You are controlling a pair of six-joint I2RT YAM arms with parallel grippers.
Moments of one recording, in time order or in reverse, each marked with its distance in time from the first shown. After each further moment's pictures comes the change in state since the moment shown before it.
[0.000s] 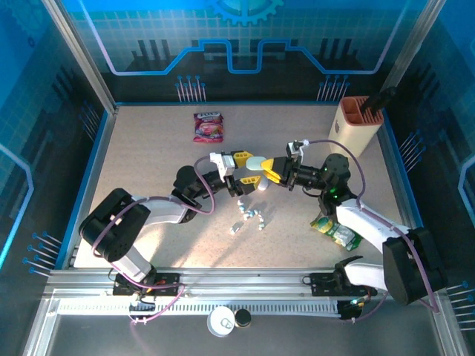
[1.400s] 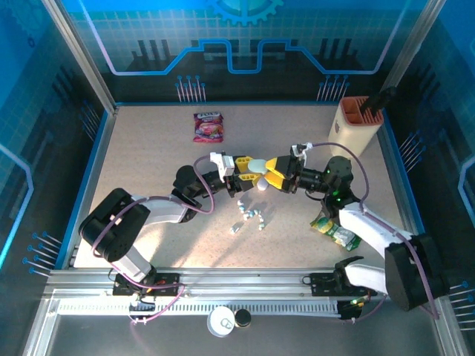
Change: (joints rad) left arm 0.001 0.000 0.006 0.007 0.041 -0.028; right arm -0.037 -0.069 -0.019 -0.130 -0.008 -0.130
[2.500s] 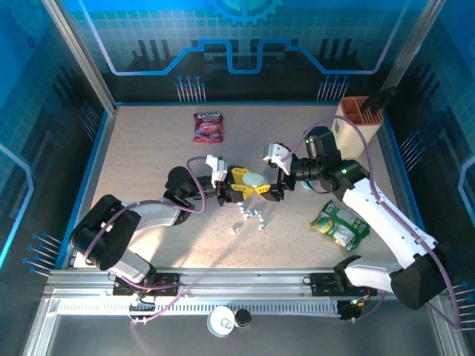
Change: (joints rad) left arm 0.048 -0.082 -0.060 -0.034 0.253 -0.164; right arm 0.180 0.044 0.569 -1.203 0.292 -2.009
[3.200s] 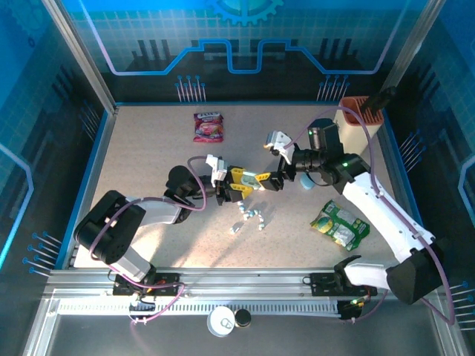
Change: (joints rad) left arm 0.026 0.049 0.000 0.023 0.037 0.000; right arm -0.045 0.035 0.049 0.047 0.004 0.101
